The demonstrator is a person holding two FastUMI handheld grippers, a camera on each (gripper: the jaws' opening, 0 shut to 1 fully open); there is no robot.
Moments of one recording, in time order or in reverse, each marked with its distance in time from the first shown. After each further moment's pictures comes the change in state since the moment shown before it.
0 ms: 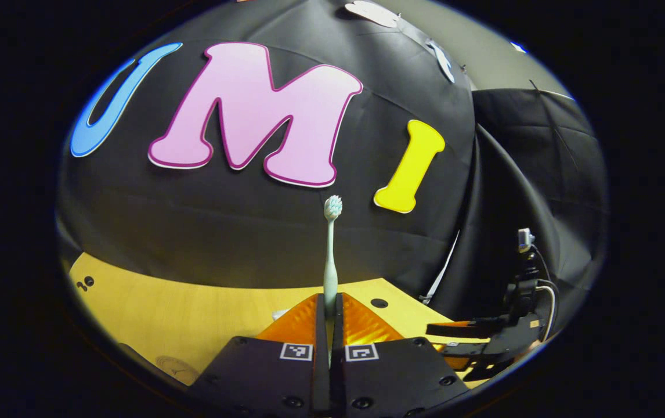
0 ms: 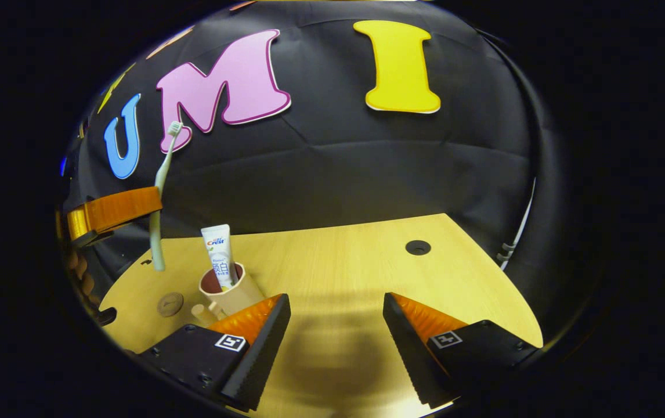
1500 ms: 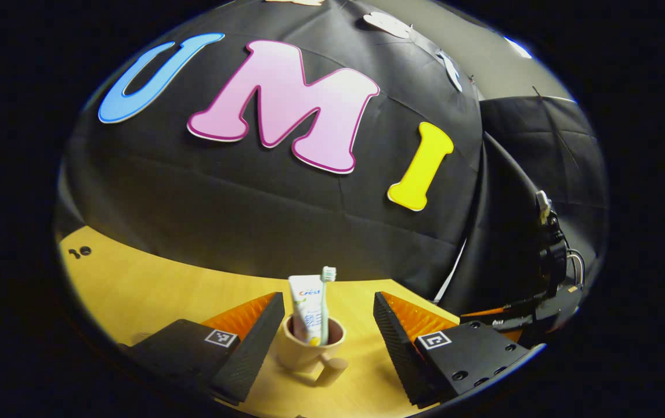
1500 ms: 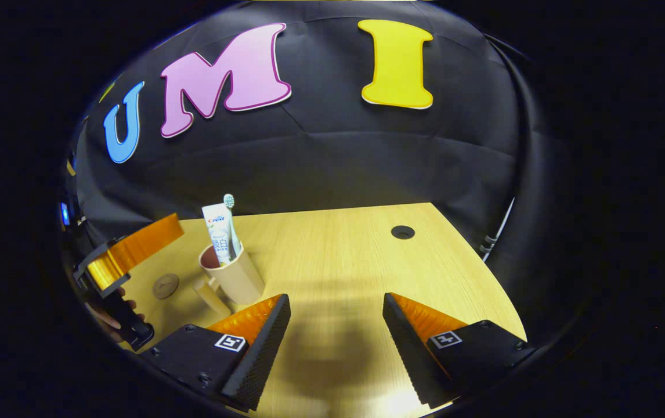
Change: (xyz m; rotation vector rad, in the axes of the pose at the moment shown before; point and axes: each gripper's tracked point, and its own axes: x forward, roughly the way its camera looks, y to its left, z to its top) left arm -0.043 0.030 -0.057 -0.045 -0.042 0.091; right arm -0.033 0.010 -0.008 -0.035 0.082 -0.026
